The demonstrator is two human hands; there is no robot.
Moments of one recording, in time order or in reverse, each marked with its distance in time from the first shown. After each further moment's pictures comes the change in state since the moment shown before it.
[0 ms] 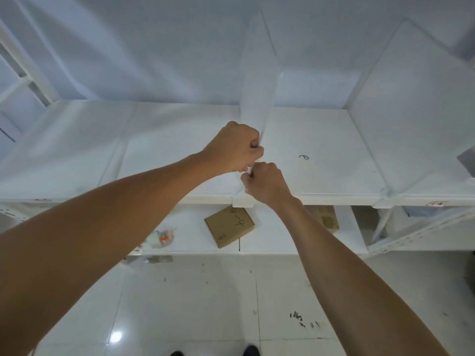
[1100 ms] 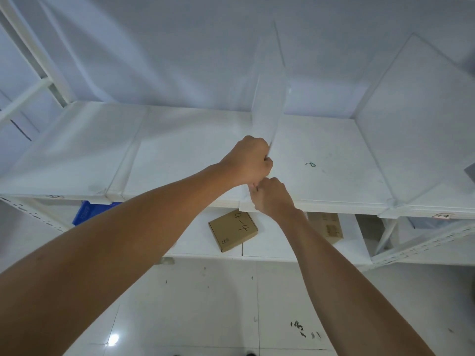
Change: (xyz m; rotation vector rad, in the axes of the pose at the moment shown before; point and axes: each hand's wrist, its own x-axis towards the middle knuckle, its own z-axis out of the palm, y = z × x) left_hand 0.000 0.005 0.015 0.150 -0.020 -0.001; right_hand -0.015 -0.004 0.004 -0.225 -0.100 0.028
